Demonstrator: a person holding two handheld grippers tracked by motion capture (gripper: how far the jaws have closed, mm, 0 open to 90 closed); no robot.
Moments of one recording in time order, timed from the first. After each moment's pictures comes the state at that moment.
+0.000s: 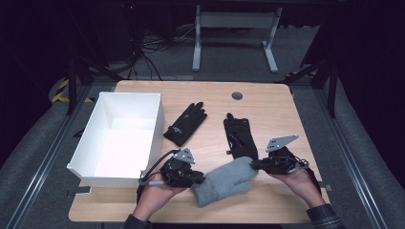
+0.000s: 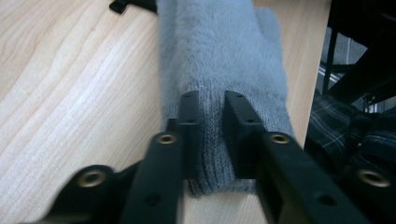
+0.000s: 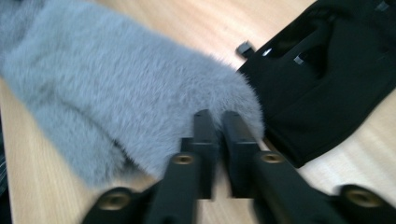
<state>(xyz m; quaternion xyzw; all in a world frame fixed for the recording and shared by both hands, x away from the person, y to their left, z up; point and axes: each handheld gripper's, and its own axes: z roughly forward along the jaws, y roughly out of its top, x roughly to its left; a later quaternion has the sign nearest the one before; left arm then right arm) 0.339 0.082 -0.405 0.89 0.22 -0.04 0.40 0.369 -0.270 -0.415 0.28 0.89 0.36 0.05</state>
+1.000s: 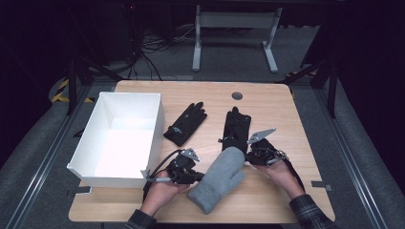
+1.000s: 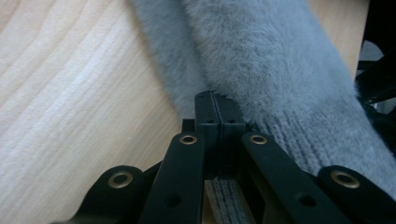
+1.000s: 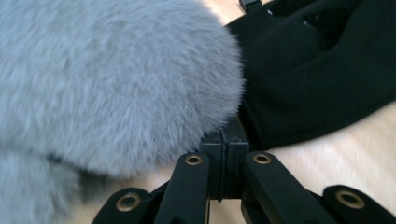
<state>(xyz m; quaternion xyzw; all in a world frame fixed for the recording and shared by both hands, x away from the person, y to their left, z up) 0.358 0.068 -0.438 0.89 0.26 -0.08 0.36 0.411 -0.232 -0.445 0.31 0.89 0.32 0.06</state>
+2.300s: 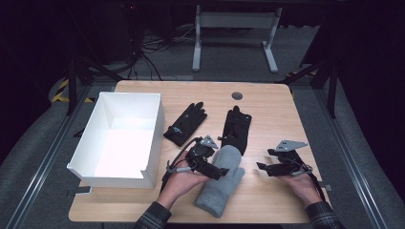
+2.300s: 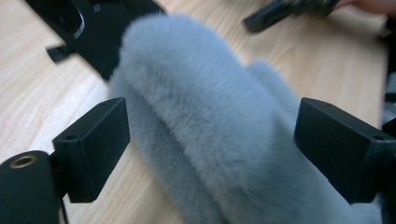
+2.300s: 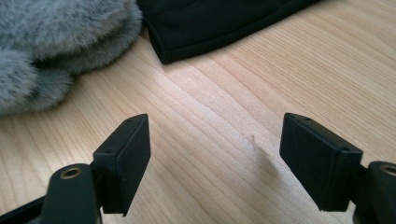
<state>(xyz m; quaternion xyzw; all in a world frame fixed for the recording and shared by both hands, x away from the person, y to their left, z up) 0.382 0.010 -0.426 0.89 0.26 -0.02 0.38 0.376 -0.304 -0.455 0.36 0.85 0.35 0.16</state>
